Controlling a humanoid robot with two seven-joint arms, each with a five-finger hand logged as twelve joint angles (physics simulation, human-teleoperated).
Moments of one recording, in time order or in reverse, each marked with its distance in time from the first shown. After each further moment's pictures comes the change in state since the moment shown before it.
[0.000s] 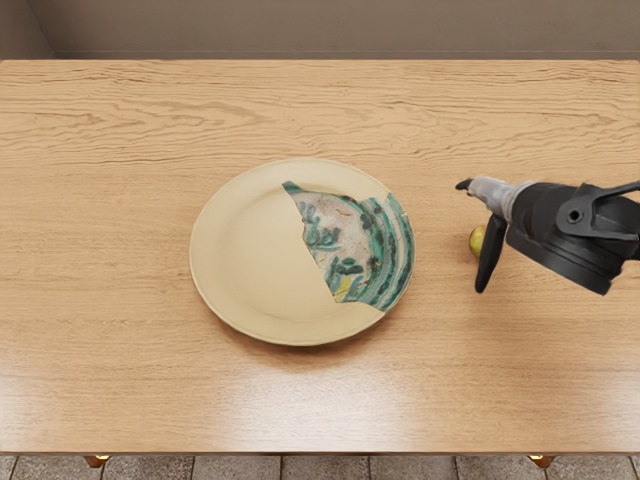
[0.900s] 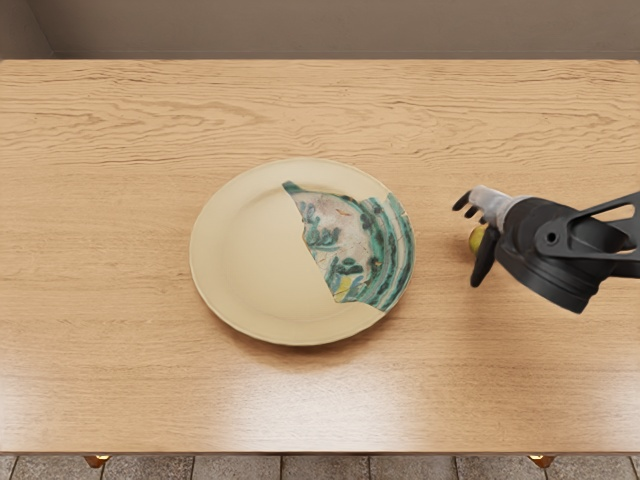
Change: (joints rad) left arm 0.000 0.000 0.000 0.000 0.000 0.000 0.000; right arm -0.024 0.065 -0.041 -0.006 0.009 -0.116 -0.014
